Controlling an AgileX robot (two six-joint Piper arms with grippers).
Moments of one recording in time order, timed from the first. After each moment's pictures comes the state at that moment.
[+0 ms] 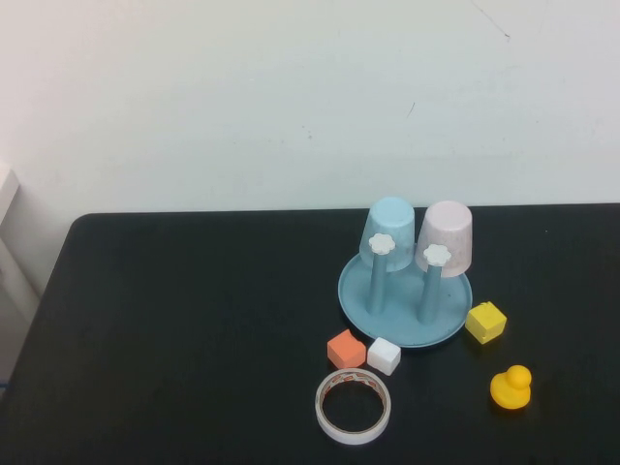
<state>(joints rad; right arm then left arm) -0.10 -0.01 0.02 -0.16 0.32 -0.09 -0.56 0.13 -0.30 0.38 0.64 -0.32</state>
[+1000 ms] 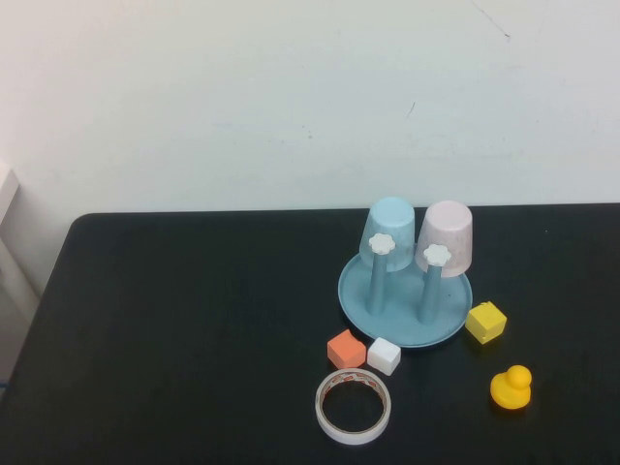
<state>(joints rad) 0.00 -0.01 0.02 -0.19 0.39 0.01 -0.56 0.13 -0.30 0.38 0.65 -0.32</state>
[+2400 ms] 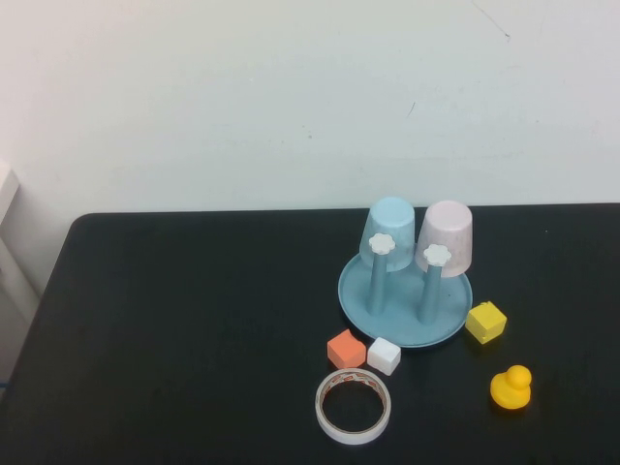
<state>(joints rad) 0.00 -0.01 0.02 -0.19 0.40 0.01 0.09 -0.01 0.02 -0.05 0.19 0.05</state>
